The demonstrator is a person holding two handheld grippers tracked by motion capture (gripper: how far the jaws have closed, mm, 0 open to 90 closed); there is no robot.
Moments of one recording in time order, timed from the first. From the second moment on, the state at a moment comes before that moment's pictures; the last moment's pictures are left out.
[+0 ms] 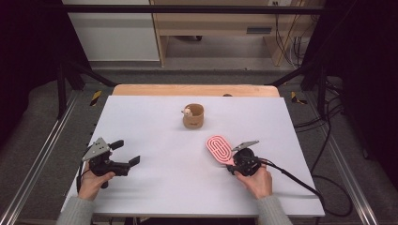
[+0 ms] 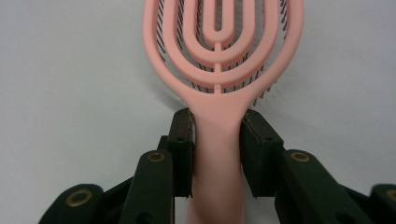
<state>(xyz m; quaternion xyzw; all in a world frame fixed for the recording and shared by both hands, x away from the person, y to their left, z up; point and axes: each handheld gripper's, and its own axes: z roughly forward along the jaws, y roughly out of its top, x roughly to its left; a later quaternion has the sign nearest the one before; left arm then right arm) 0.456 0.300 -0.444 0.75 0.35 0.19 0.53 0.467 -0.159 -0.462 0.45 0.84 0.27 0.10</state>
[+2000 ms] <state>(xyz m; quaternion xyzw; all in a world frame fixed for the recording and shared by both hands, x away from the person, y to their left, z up) 0.454 0.281 -0.442 0.75 0.35 0.17 0.53 0.458 -0.169 -0.431 0.42 0.82 0.38 0.12</state>
